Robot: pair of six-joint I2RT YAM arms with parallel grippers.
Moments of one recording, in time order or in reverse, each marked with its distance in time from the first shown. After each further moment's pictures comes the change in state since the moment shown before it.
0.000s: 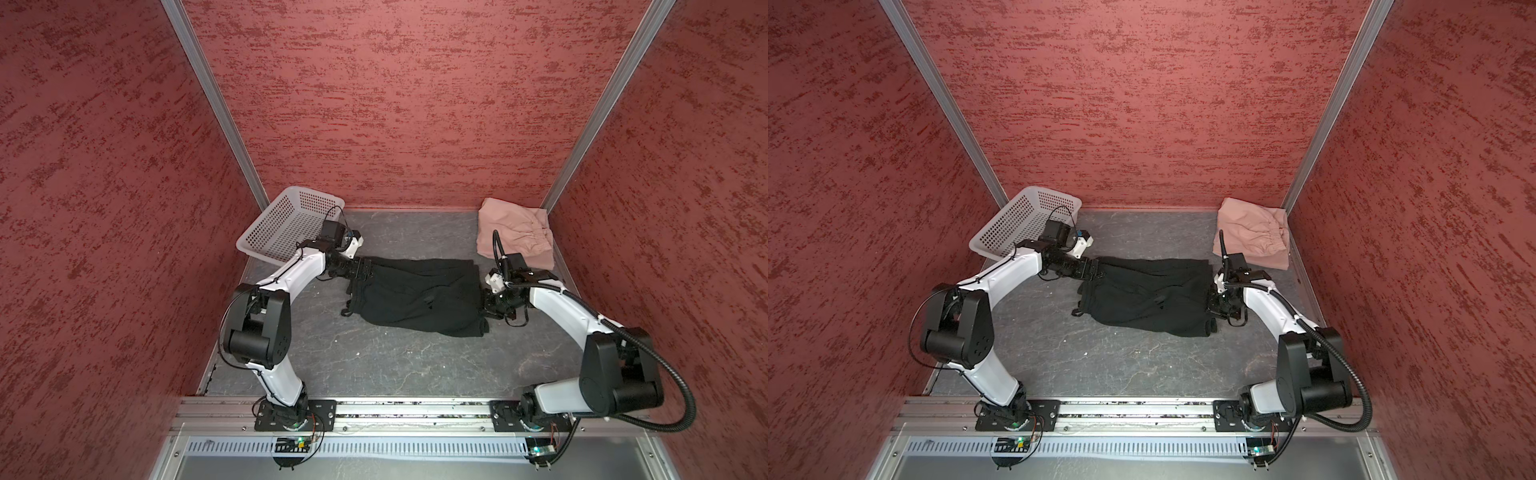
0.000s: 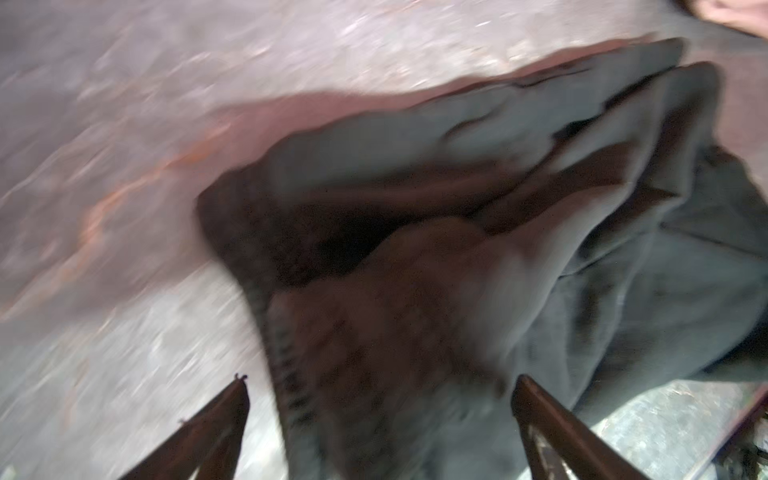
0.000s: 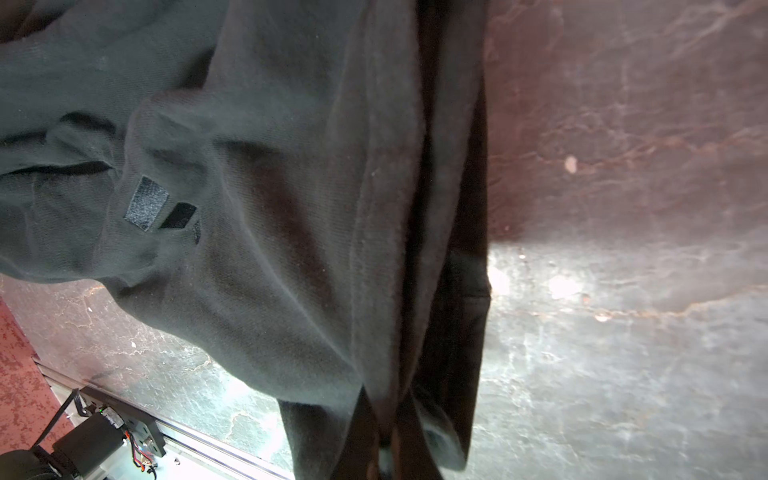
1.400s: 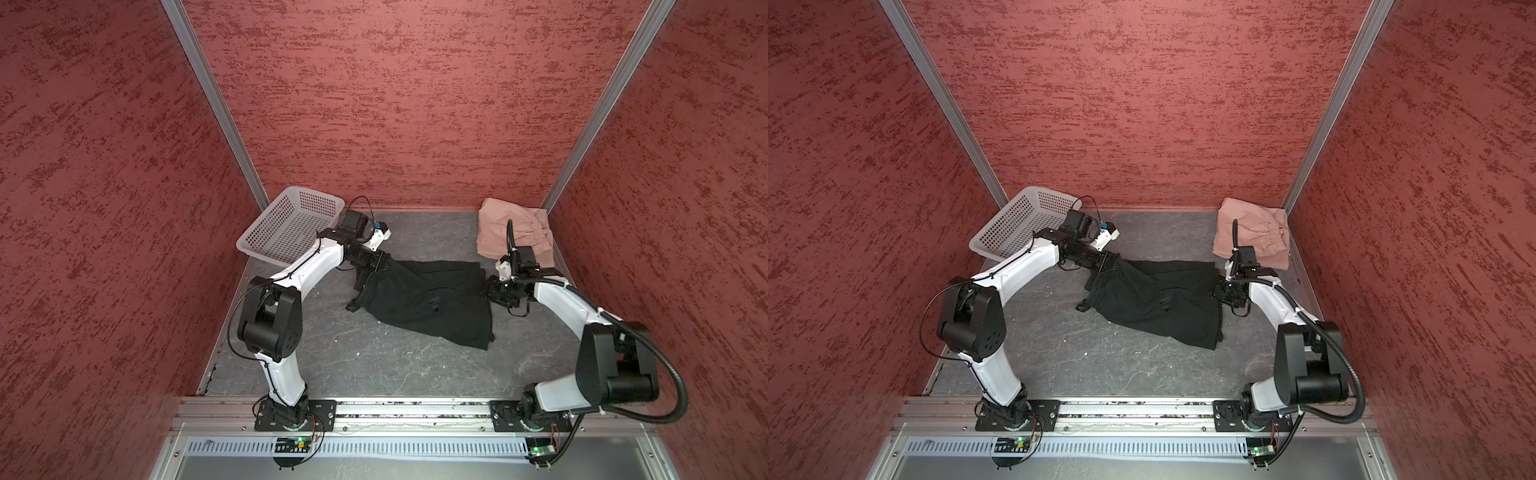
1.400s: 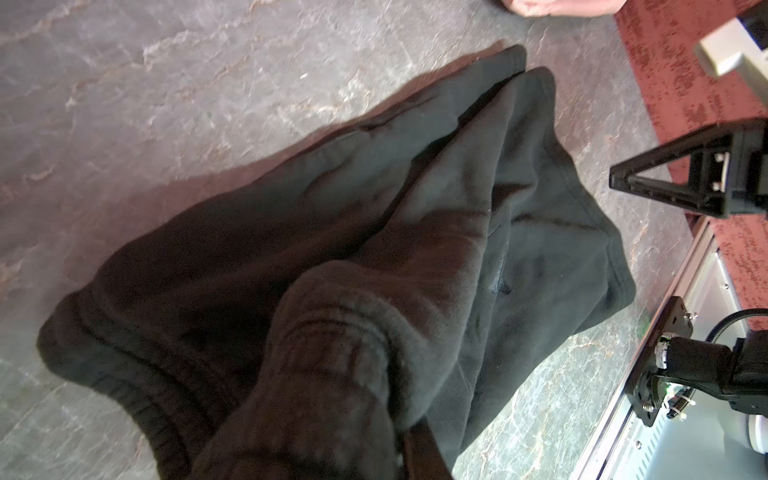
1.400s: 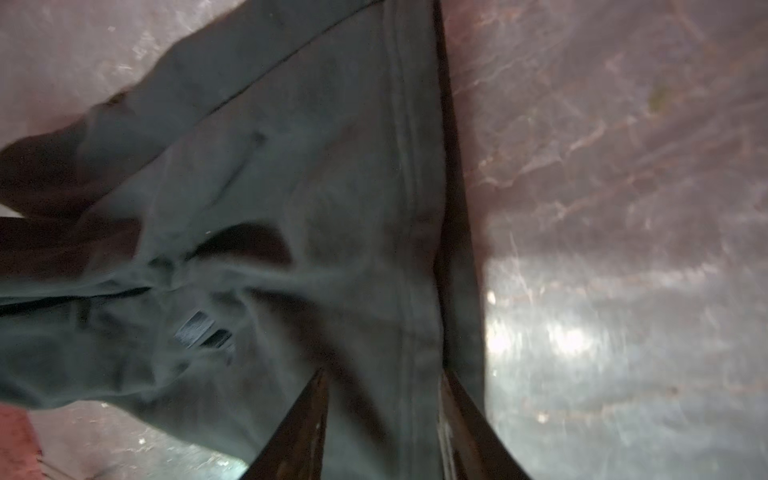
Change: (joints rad) left arm -0.121 0.051 0.172 -0.089 0.097 0.015; right arm -0.077 0.088 0.026 0.207 0.047 0.050
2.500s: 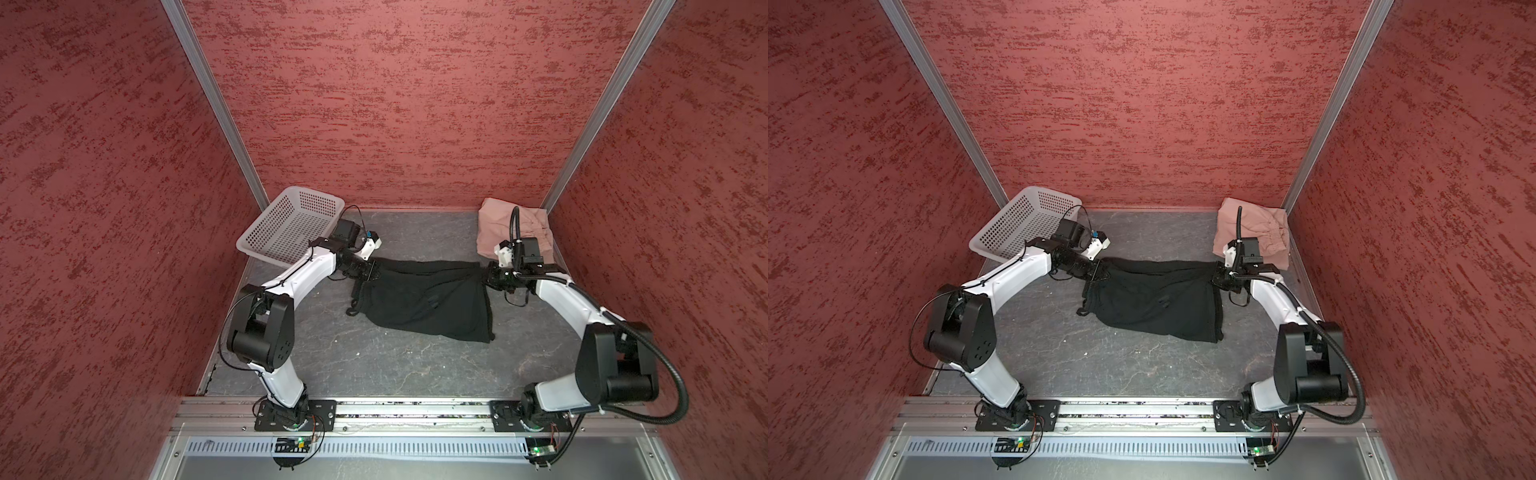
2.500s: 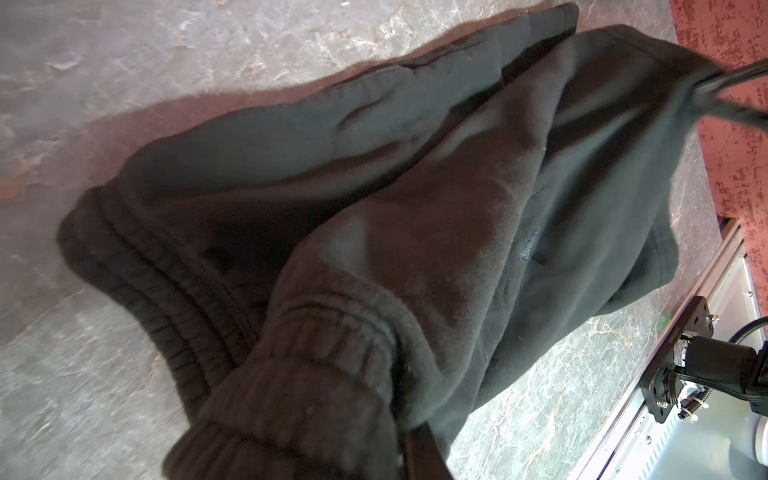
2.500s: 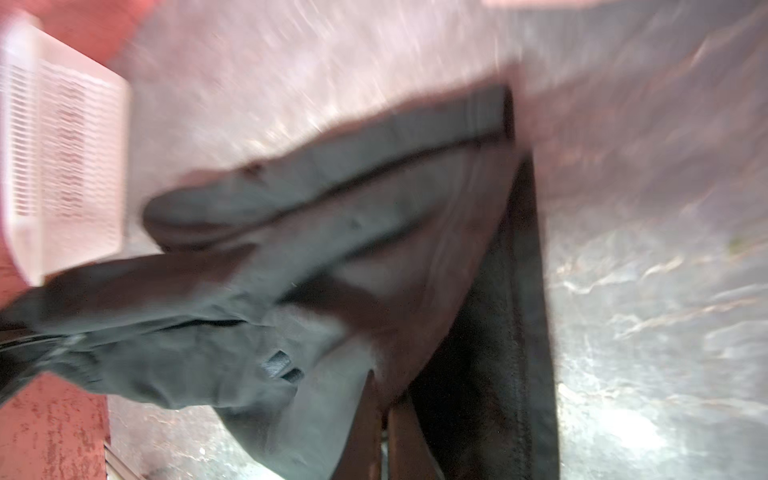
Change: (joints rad) left arm 0.038 -0.082 -0.134 0.020 -0.031 -0.022; right arm -0.019 -0.070 0.048 0.132 -0.119 0.021
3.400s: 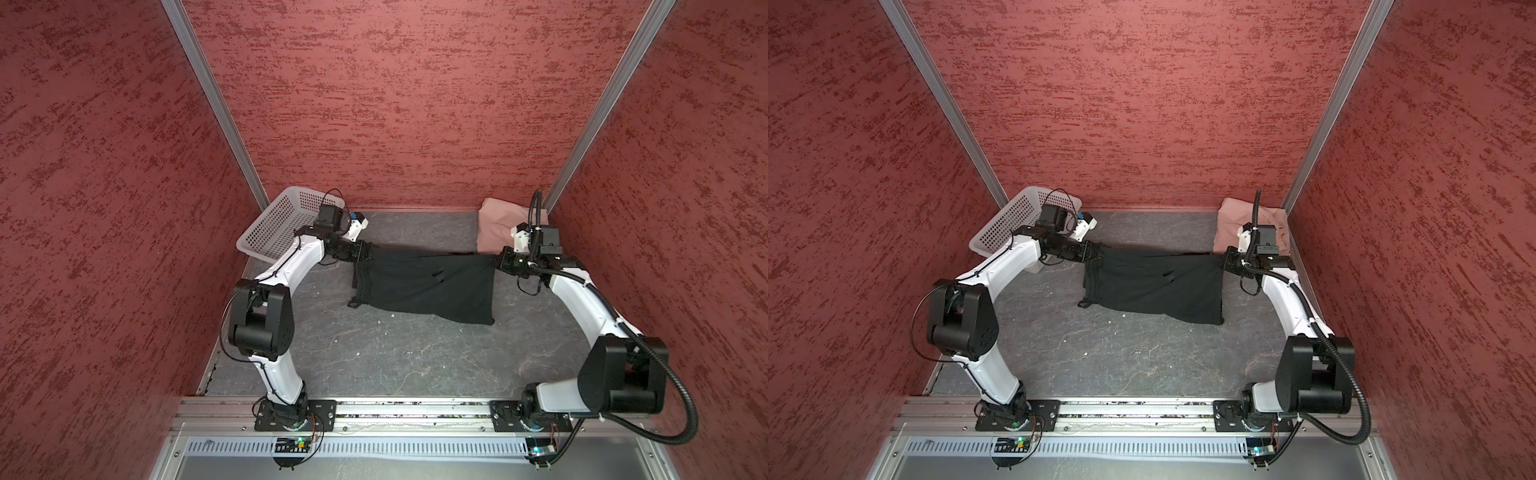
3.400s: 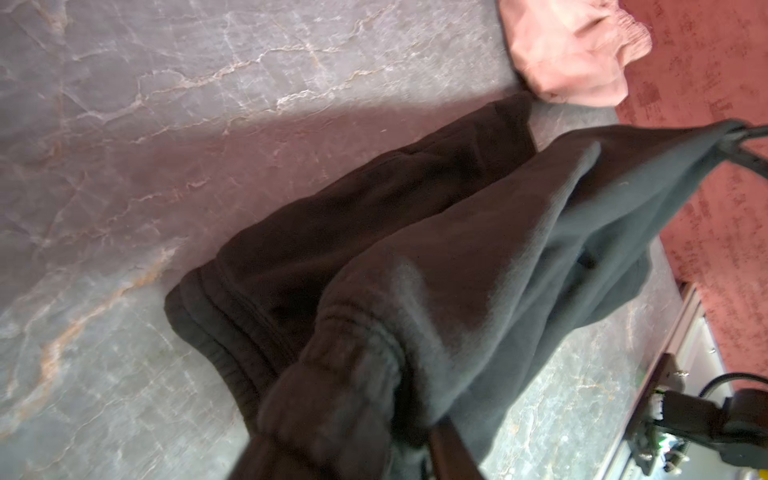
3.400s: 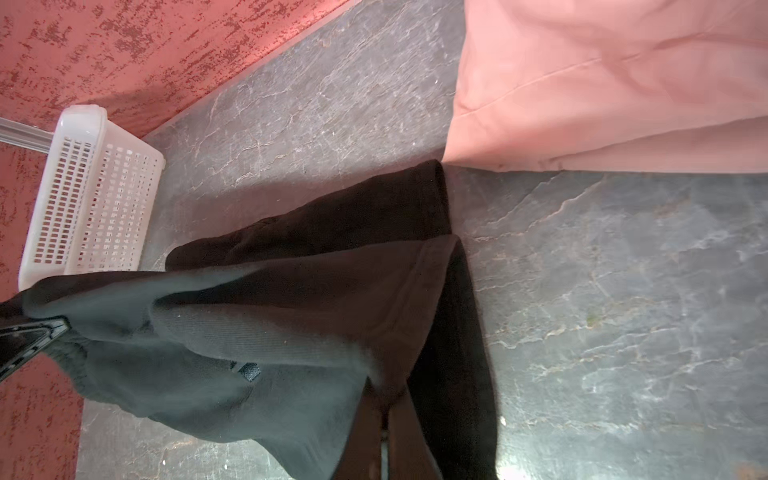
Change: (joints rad) left arm 0.126 0.105 0.153 0.034 0.091 0.003; right arm -0.074 -0.022 0.118 -0.034 0.058 -0.063
